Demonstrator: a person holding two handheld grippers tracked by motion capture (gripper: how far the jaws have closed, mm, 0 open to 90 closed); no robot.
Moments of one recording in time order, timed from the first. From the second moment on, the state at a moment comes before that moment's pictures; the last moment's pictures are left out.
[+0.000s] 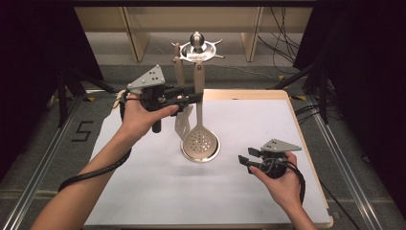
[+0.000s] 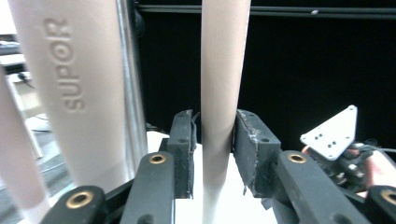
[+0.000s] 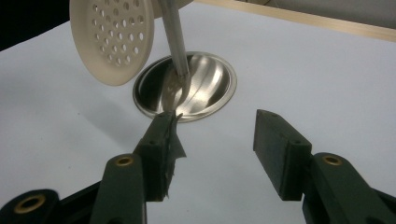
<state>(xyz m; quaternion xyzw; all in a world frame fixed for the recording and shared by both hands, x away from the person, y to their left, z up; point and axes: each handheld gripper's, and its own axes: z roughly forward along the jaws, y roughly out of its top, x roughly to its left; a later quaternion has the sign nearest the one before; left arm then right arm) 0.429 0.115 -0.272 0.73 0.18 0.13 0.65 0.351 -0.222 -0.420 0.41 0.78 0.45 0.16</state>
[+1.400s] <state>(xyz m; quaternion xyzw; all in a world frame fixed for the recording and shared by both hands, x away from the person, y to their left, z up) 0.368 0.188 -0.322 0.72 0.24 0.21 0.62 0.349 -0.222 -0.419 0.42 0.77 0.46 0.16</state>
